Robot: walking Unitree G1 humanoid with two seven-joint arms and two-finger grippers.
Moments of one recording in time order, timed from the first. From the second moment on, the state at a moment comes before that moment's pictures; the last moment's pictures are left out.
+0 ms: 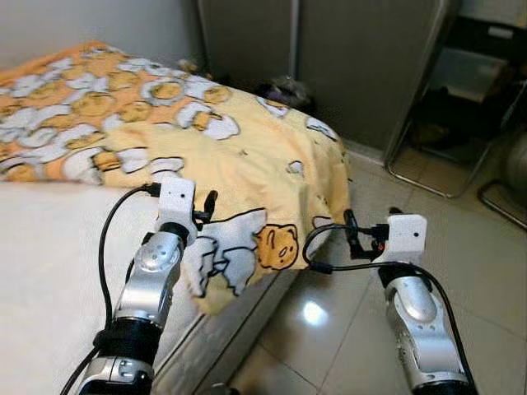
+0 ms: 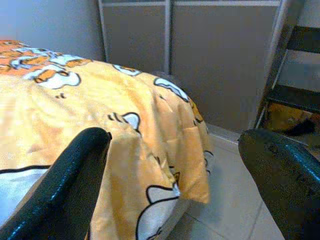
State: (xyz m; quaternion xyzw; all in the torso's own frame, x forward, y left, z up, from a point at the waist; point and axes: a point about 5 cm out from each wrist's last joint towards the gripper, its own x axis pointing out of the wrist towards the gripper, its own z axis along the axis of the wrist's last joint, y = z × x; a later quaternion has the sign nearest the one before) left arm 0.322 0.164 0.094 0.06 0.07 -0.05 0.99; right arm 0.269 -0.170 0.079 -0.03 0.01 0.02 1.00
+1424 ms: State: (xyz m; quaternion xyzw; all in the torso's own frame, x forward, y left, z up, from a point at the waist) left arm 0.303 0.197 0.059 -0.01 0.17 -0.01 0.99; right arm 0.241 -0.132 0.050 0.03 0.11 0.14 0.98
